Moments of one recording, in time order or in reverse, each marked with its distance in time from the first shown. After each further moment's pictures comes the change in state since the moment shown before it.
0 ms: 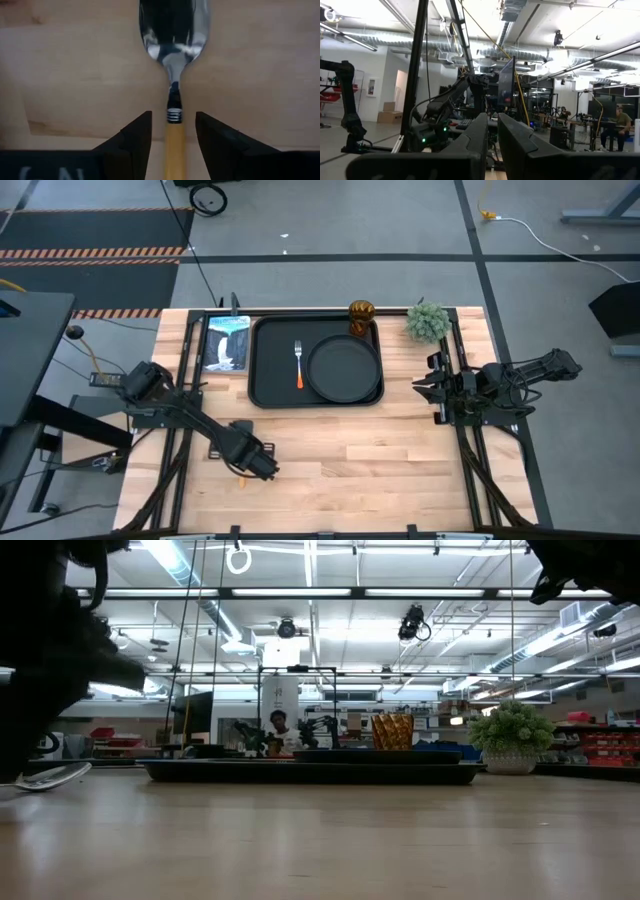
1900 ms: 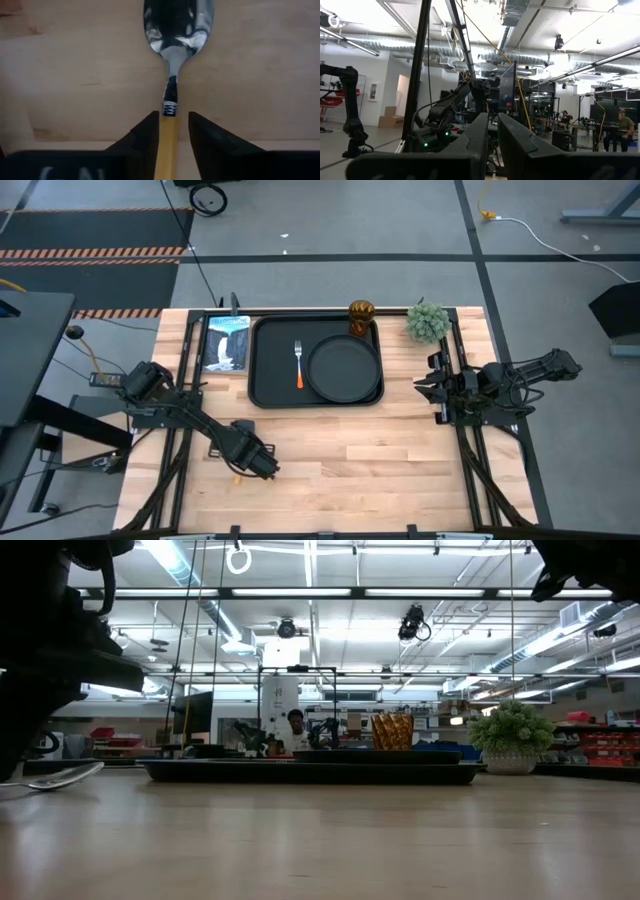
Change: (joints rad) left arm 0.008 -0.007 0.000 -0.001 0.001 0.065; right arm 0.000 0.000 0.000 0.024 -0.011 0.000
